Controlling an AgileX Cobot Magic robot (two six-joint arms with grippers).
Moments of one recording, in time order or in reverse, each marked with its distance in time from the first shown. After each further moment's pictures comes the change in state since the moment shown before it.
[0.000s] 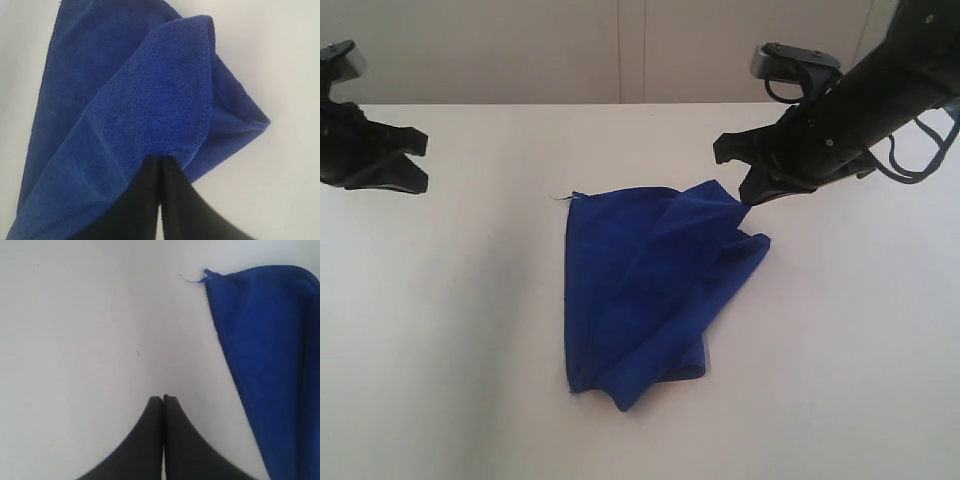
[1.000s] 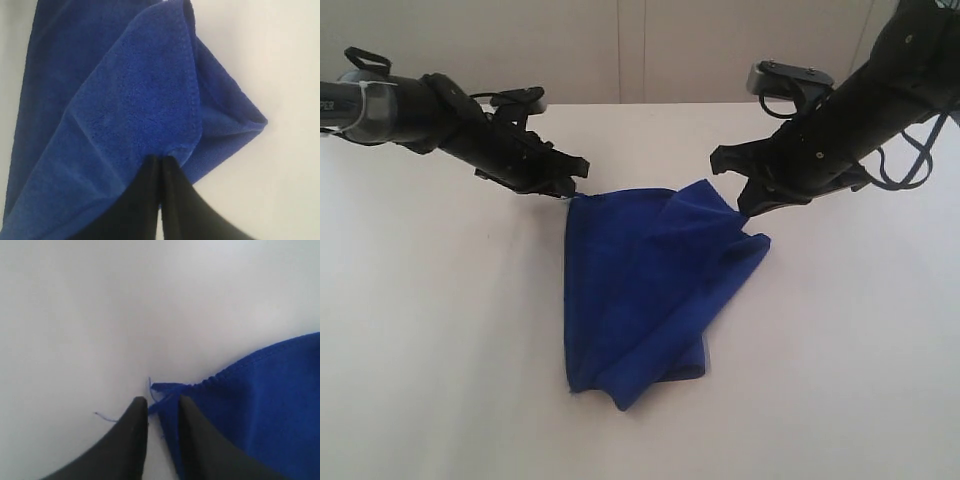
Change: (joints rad) left arm -0.290 0.589 -0.522 -0.031 -0.184 -0.044; right arm 0.000 0.052 0.000 -0.003 -0.030 0.023
